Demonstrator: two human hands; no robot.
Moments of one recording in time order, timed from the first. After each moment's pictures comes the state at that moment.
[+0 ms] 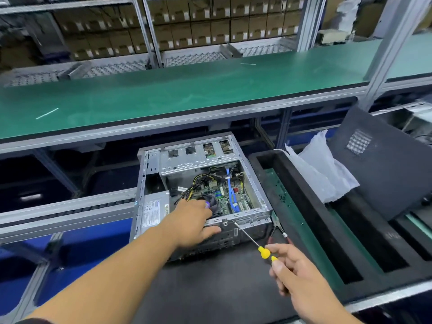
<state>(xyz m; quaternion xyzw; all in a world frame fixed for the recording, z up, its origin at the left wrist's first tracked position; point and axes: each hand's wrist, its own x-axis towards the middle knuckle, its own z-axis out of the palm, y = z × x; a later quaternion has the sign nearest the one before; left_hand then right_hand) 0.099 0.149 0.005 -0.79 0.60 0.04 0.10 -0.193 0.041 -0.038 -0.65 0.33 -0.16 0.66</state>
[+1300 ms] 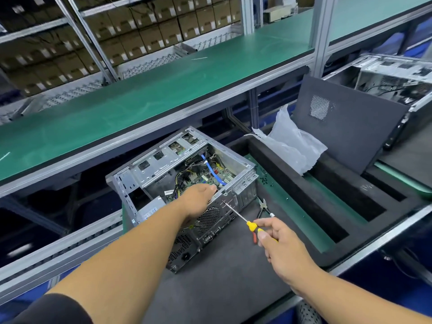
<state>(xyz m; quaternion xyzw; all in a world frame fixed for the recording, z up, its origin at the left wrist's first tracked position) 0.080 0.062 0.020 -0.83 0.39 0.34 -0.20 -0.178 0.045 -0.036 -0.59 0.44 -0.22 0.63</state>
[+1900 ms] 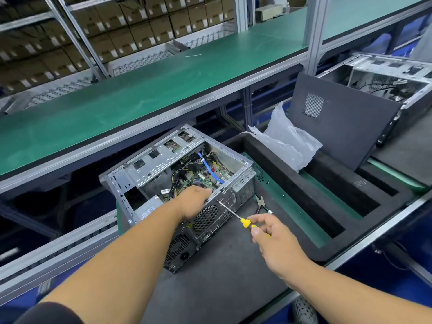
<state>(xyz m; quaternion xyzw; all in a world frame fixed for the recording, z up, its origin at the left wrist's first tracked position) 0.098 0.061 0.002 -0.82 0.40 0.36 -0.19 -0.164 0.052 -0.030 -0.60 0.44 -0.22 0.63</state>
